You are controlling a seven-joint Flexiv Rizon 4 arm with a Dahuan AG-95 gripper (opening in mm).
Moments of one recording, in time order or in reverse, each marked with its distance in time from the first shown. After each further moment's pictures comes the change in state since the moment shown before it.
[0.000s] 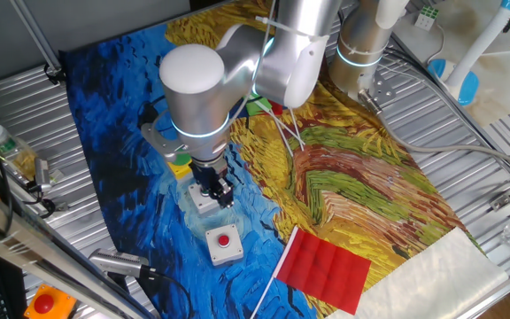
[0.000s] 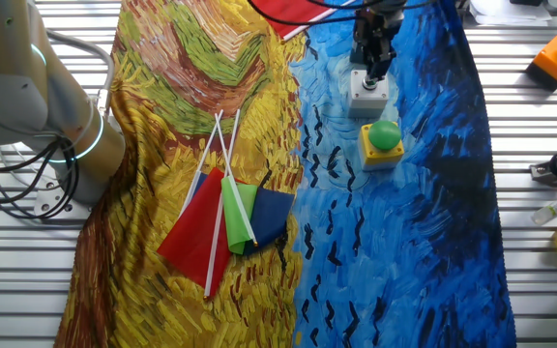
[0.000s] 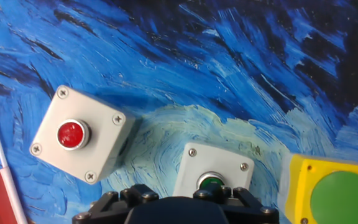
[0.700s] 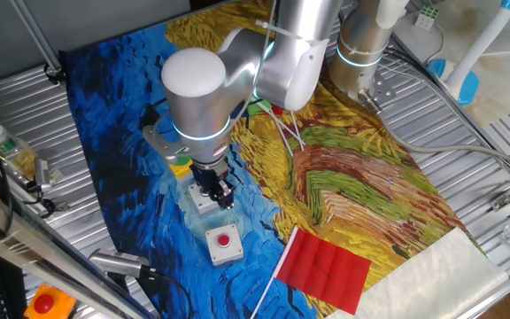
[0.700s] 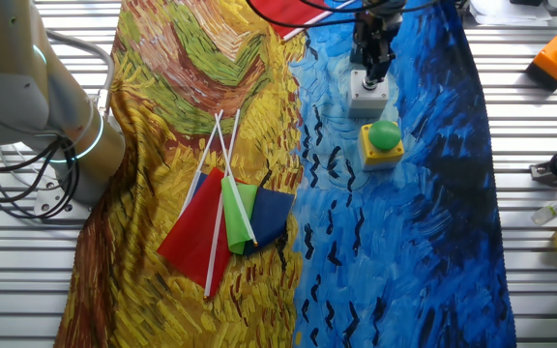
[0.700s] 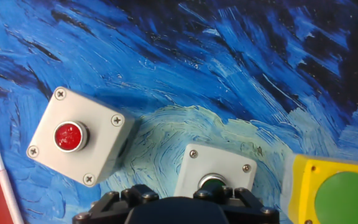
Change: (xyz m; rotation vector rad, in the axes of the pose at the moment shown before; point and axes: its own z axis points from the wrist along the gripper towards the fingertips) arm 0.000 0.000 0.004 0.000 -0.006 0.005
